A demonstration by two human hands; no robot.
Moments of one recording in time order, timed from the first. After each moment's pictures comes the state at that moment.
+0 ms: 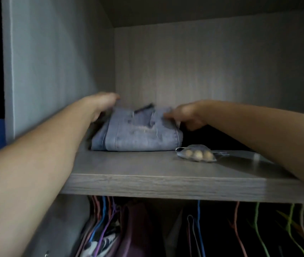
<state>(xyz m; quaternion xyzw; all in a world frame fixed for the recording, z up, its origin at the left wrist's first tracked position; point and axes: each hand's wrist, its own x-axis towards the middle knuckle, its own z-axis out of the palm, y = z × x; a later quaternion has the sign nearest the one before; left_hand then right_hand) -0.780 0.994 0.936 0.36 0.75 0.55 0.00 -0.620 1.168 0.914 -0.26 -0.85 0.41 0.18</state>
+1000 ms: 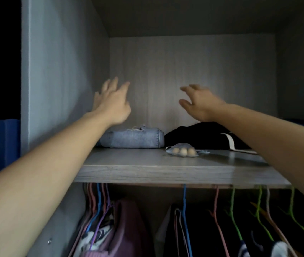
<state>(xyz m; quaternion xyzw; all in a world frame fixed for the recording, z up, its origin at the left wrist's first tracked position) -0.725 0.984 0.919 0.43 0.76 0.26 -0.40 -0.523 1.161 0.933 -0.25 -0.88 -0.13 0.38</state>
